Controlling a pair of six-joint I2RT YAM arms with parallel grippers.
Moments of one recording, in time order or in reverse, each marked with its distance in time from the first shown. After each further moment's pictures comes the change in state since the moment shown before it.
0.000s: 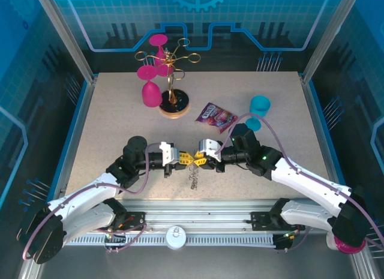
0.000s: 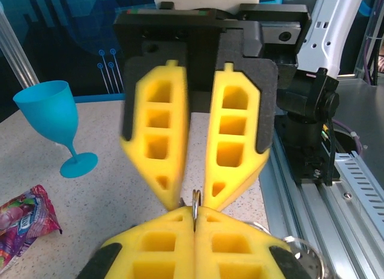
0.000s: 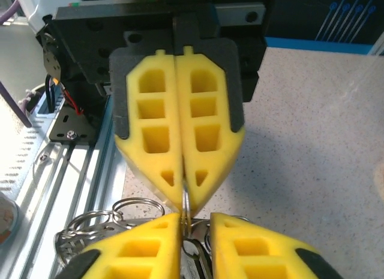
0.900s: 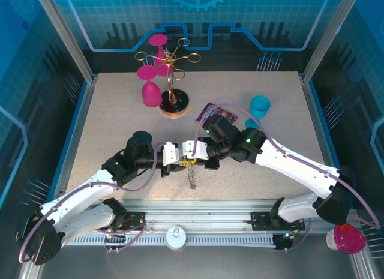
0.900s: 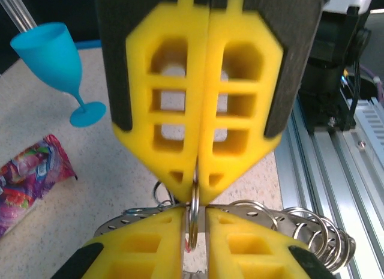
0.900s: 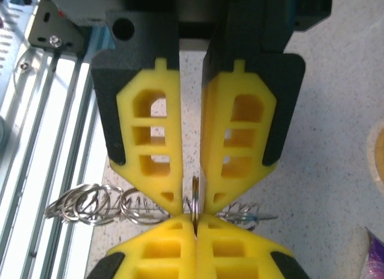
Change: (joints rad) left arm -0.013 -0.020 0.148 -0.438 -0.122 0.195; right arm 0.151 0.249 0.471 -0.607 0.322 -0.230
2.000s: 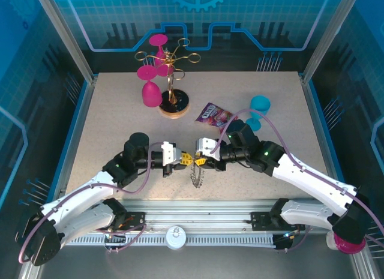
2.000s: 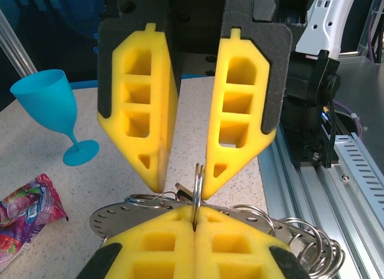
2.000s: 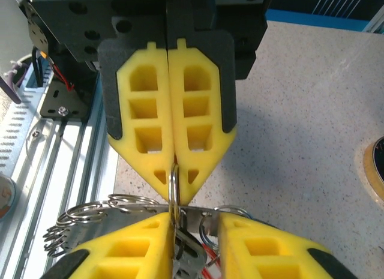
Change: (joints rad) left arm -0.006 -0.011 -0.047 0.200 0.082 -0.096; right arm -0.106 -0.233 -0.311 0.363 -0.194 0.168
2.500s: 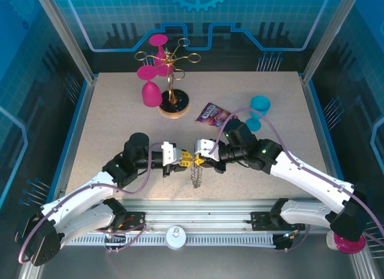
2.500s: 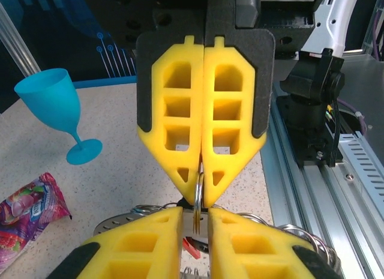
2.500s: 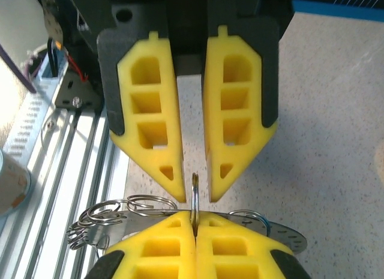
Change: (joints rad) left arm 0.000 -0.002 -0.001 -0.018 -0.014 0.010; right arm 0.003 0.043 0.041 -0.083 -0.016 -0.043
